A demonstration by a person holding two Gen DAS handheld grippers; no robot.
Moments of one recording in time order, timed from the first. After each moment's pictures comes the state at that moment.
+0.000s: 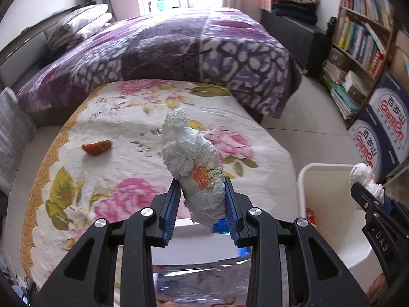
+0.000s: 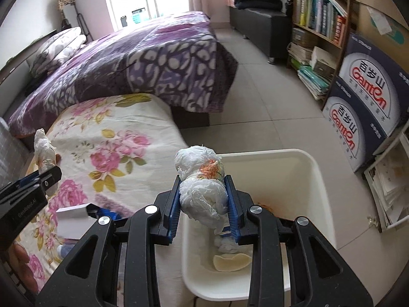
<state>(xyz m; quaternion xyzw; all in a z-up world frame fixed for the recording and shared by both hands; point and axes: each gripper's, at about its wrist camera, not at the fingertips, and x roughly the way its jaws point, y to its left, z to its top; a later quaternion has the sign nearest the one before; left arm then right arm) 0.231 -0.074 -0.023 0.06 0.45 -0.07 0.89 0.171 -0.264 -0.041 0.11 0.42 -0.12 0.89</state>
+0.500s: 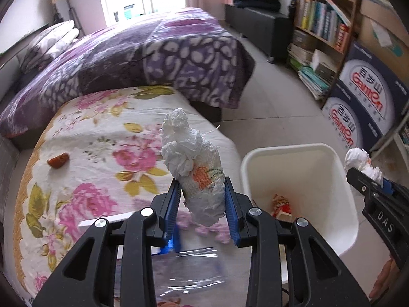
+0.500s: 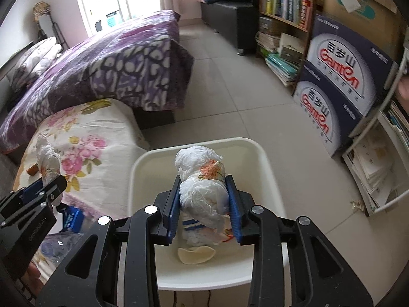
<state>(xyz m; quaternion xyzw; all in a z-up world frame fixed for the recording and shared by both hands) 0.206 -0.159 -0.036 0.10 0.44 -0.14 0.88 0.138 -0.331 -0.042 0.13 0.44 -0.18 0.87</state>
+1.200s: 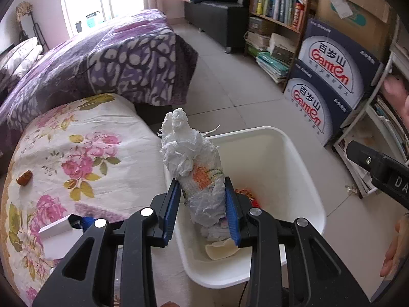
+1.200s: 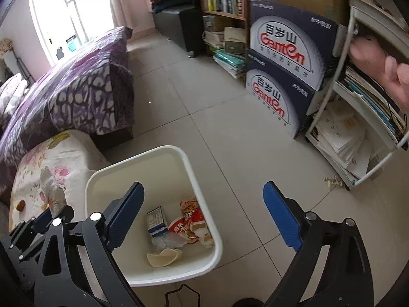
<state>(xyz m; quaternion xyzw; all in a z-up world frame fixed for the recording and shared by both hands) 0.175 -0.239 -0.046 0.12 0.44 -0.23 0.86 0.084 -0.412 -0.033 0.19 0.41 -0.28 0.85</state>
